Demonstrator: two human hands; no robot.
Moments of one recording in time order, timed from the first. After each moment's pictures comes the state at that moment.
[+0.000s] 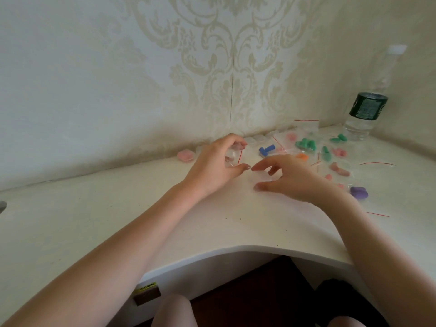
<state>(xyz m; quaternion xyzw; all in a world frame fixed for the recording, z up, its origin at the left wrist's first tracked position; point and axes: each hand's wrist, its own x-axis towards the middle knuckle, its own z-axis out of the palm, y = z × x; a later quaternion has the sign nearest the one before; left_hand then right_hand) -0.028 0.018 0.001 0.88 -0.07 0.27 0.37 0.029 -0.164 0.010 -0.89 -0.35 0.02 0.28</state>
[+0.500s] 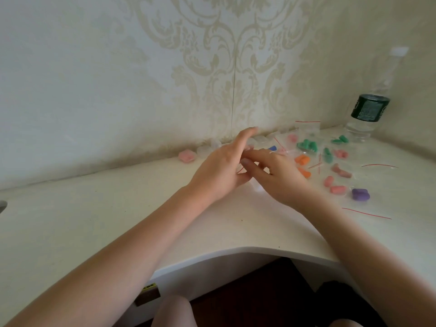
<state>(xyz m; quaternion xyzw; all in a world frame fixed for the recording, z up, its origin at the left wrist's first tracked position) -0.035 0.006 0.003 0.91 -0.13 0.29 0.27 0.009 -0.138 0.009 -0.83 -0.43 -0.09 0.34</state>
